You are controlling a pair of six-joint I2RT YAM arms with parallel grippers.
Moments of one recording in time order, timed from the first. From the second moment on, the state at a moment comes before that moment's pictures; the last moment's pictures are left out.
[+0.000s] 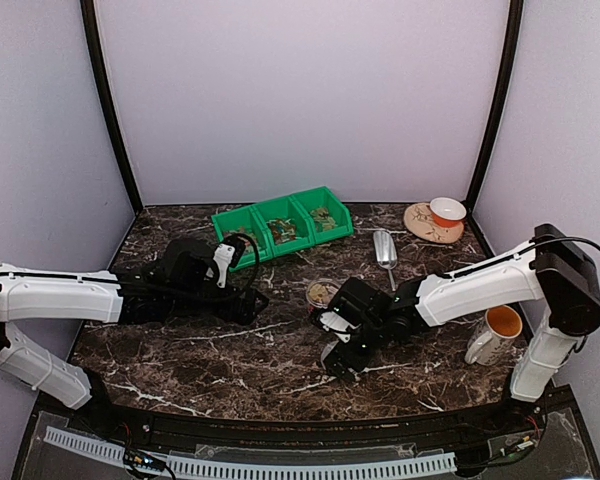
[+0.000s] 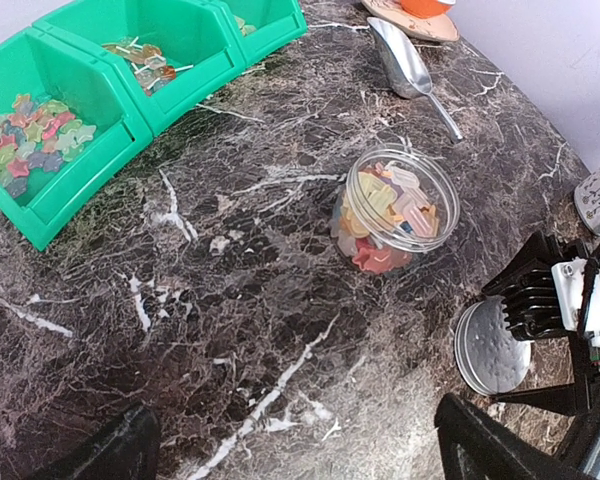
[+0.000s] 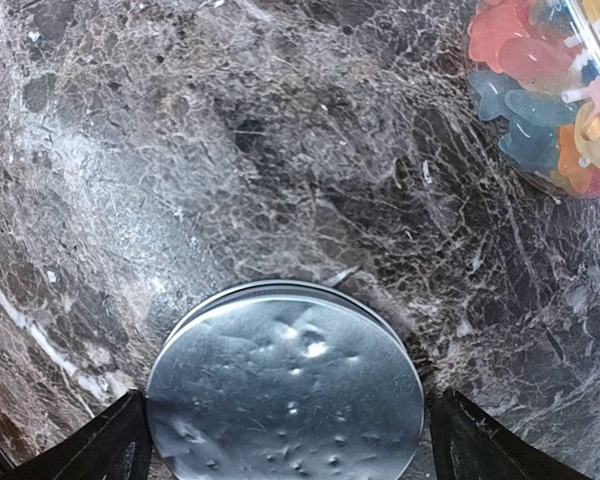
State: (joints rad) left arm -0.86 1.31 0.73 -0.06 -0.09 -0.36; right arm 1.07 1.72 0.95 -0.40 0.04 0.10
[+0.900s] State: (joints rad) left arm -0.86 1.33 0.71 -0.03 -0.09 -0.38; right arm 1.07 1.66 0.96 -0.47 0.05 0.10
